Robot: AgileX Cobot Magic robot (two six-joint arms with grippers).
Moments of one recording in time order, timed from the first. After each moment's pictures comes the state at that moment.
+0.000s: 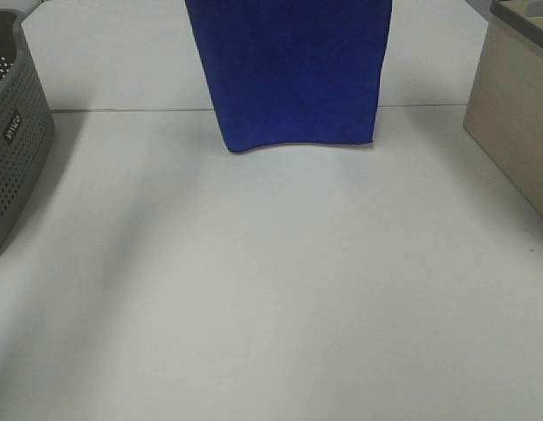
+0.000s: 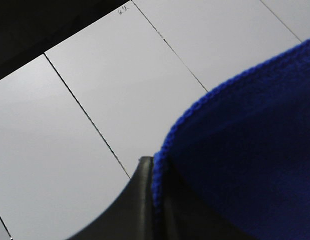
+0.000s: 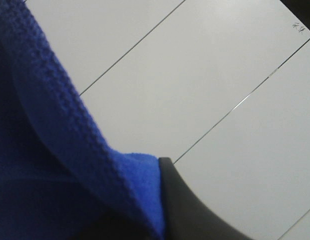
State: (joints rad) left arm -0.27 2.06 -2.06 0.13 -0.47 0.53; right arm 0.31 1.90 -1.93 -0.37 -0.22 -0.43
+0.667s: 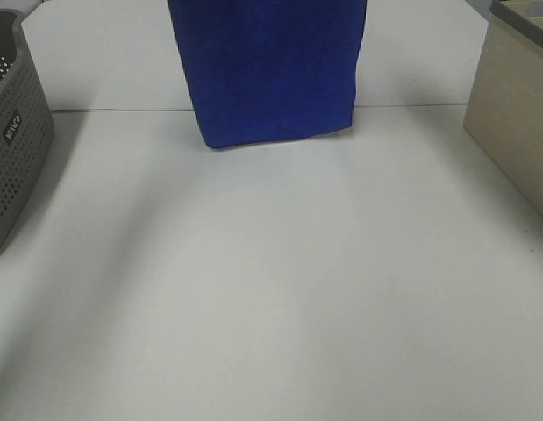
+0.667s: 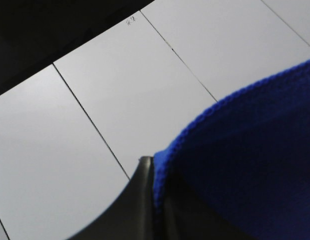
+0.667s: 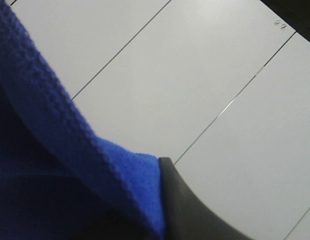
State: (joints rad) left arm -0.27 2.19 -2.25 0.14 -0.47 0.53; right arm 0.27 2.05 -2.07 -0.32 -0.33 -0.40
